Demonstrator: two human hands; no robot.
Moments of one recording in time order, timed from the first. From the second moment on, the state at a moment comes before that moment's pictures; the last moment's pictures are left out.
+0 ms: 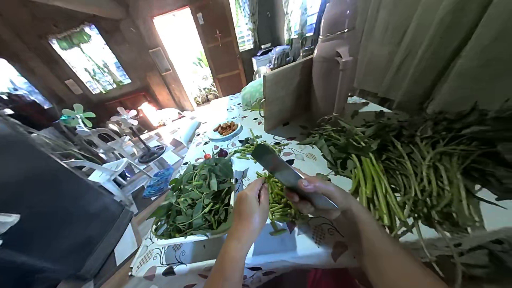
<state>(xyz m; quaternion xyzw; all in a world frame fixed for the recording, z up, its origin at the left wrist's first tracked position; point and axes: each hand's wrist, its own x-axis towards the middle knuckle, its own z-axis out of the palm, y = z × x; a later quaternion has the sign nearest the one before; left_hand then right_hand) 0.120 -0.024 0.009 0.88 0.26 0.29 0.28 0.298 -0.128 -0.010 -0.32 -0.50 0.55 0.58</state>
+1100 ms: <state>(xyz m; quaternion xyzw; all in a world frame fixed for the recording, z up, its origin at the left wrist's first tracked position) 0.139 -0.024 0.022 0.90 0.32 0.17 0.26 0.293 -0.130 -0.014 -0.39 -0.47 0.51 0.61</state>
